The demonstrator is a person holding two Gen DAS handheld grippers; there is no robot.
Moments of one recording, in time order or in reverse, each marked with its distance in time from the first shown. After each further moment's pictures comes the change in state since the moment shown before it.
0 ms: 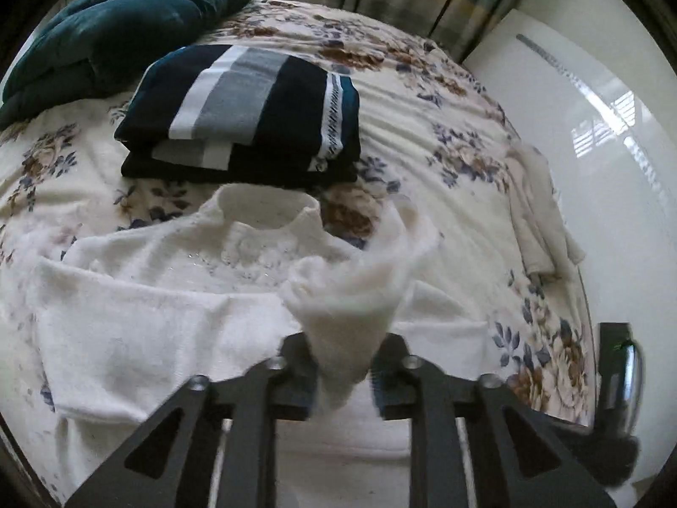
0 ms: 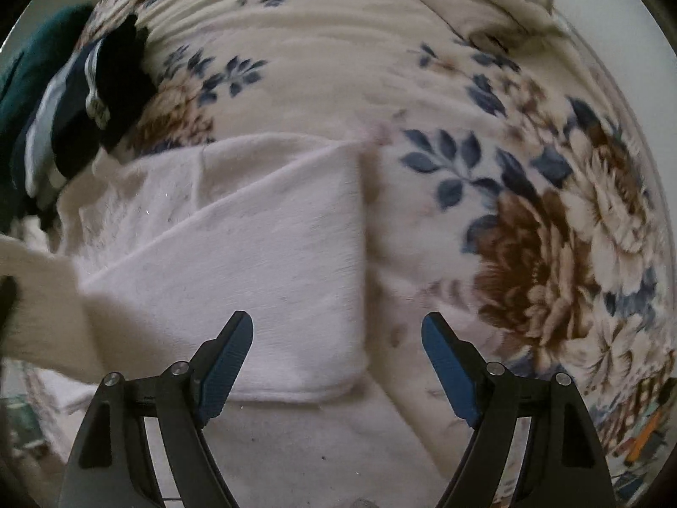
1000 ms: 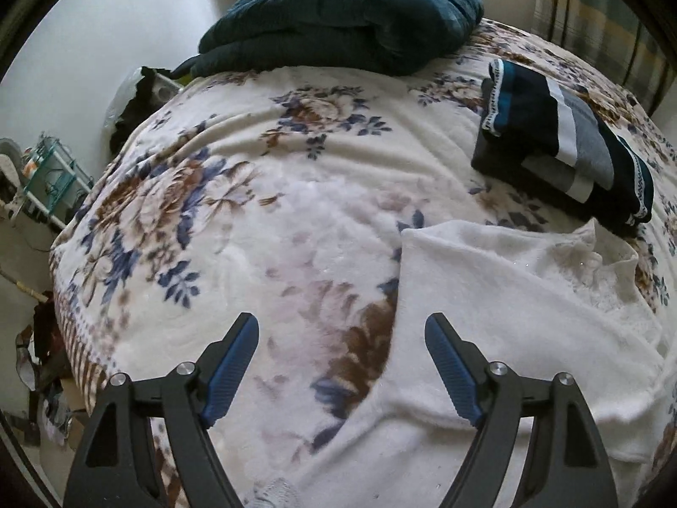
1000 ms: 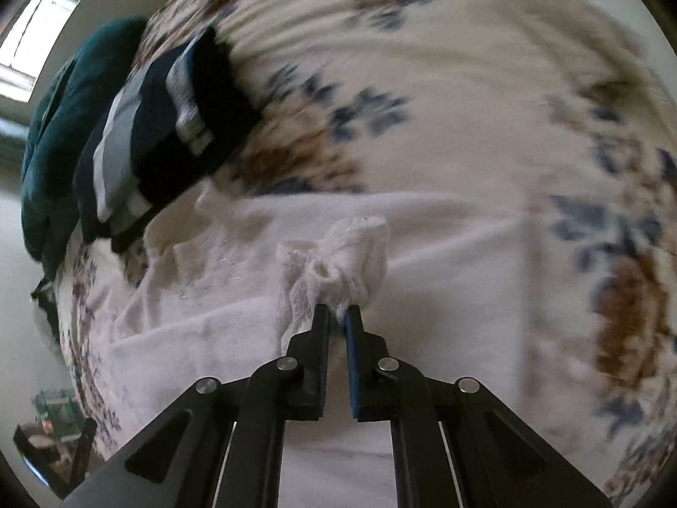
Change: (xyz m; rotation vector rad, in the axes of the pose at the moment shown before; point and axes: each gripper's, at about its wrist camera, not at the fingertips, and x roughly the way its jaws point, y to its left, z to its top) left arm -0.075 0.221 -0.050 -0.252 -0.062 0.579; right arm -0.008 0.083 0.025 -0.026 -0.069 0.185
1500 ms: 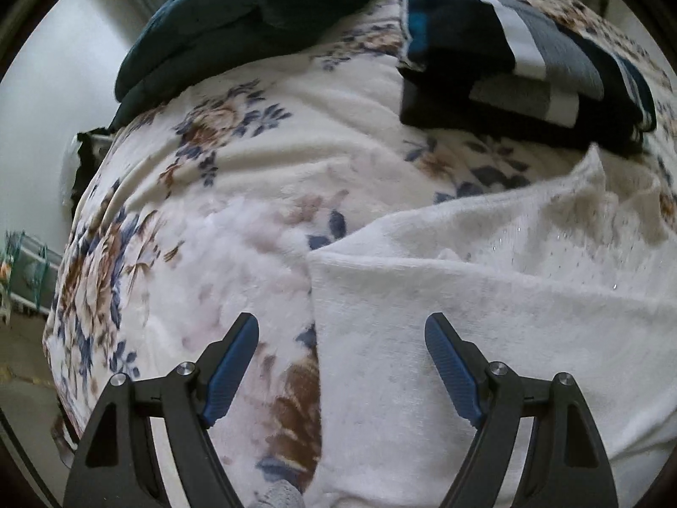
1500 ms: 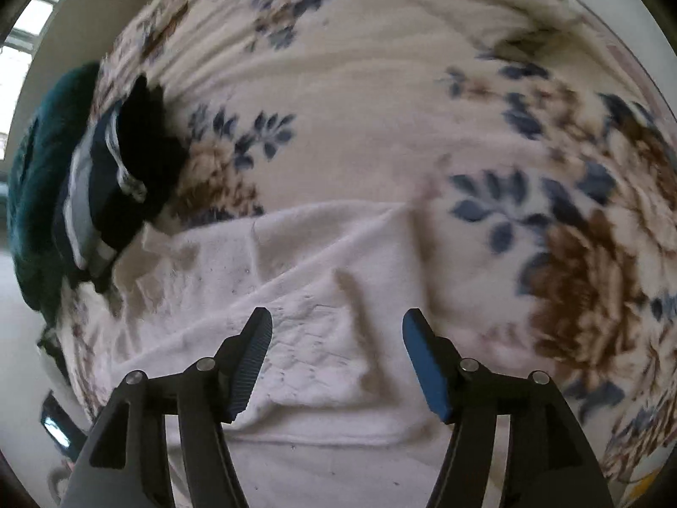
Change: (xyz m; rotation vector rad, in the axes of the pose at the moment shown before) left arm 0.073 -0.079 0.021 0.304 0.052 -0.001; right arm -0.005 -0.064 0.014 0.132 0.044 -0.032
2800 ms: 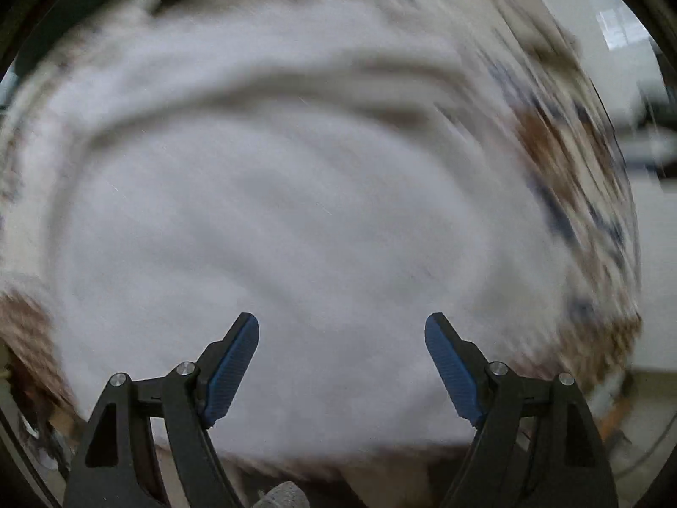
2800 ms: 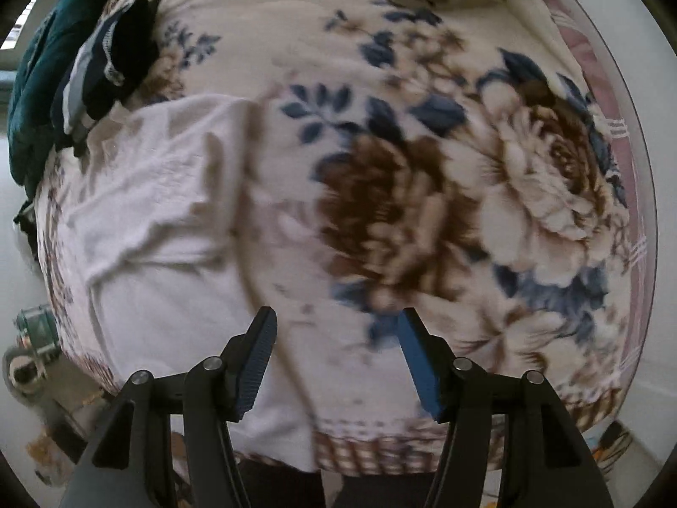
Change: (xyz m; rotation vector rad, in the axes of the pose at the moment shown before) left arm -0.198 -0.240 -0.235 0.158 0.327 -0.422; right arm -0.087 -0.161 -0.019 -0.268 0.266 -0.055
